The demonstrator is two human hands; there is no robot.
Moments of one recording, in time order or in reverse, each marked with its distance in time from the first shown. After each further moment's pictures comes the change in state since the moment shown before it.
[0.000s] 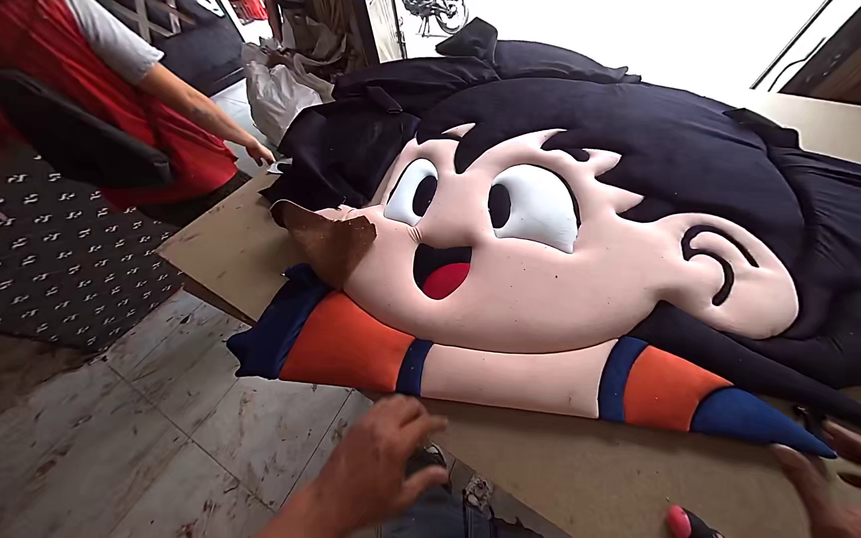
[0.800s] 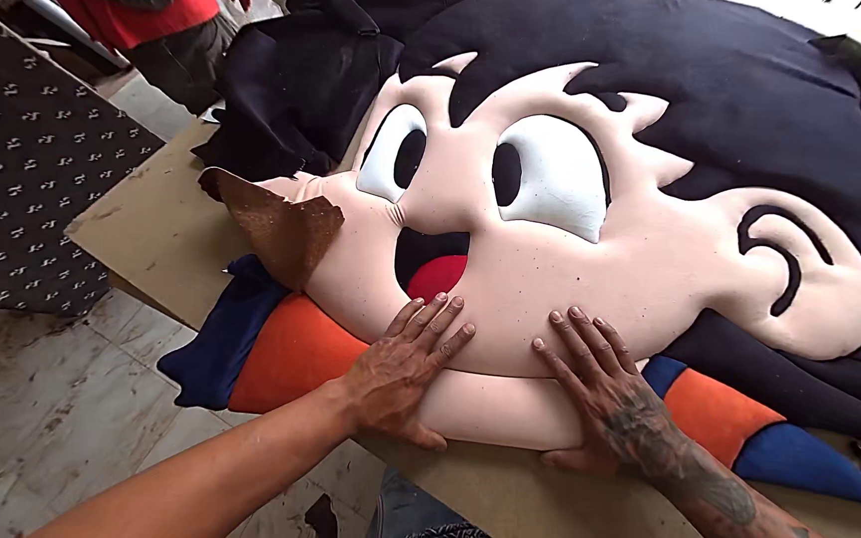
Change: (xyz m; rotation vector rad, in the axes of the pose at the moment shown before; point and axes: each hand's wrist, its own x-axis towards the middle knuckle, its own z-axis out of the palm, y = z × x) left_hand 0.136 -0.086 0.019 0.271 -0.156 0.270; right_hand 0.083 -0.140 0.200 -0.266 -0.512 -0.834
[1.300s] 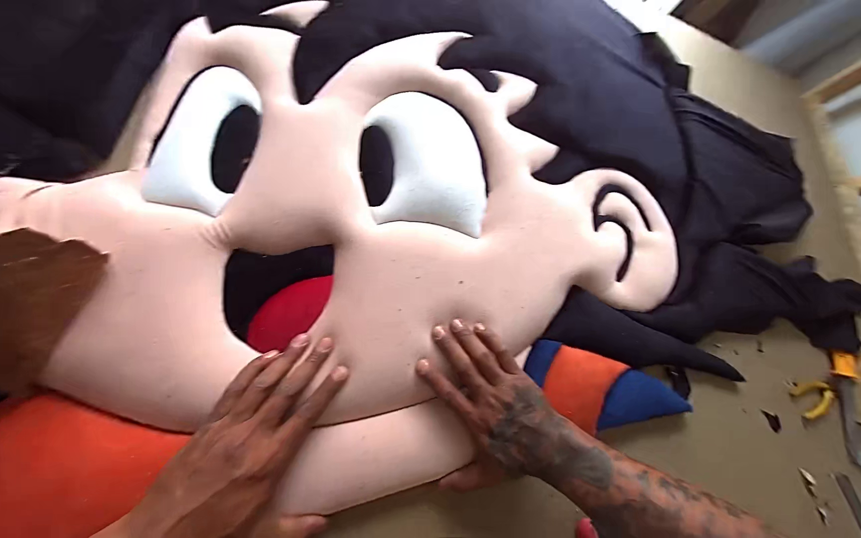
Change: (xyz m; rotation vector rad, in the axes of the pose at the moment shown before) left_hand 0.005 -0.005 0.010 -0.144 0.193 0.031; right_hand 0.002 -0.004 -0.016 0.036 -0.170 0.048
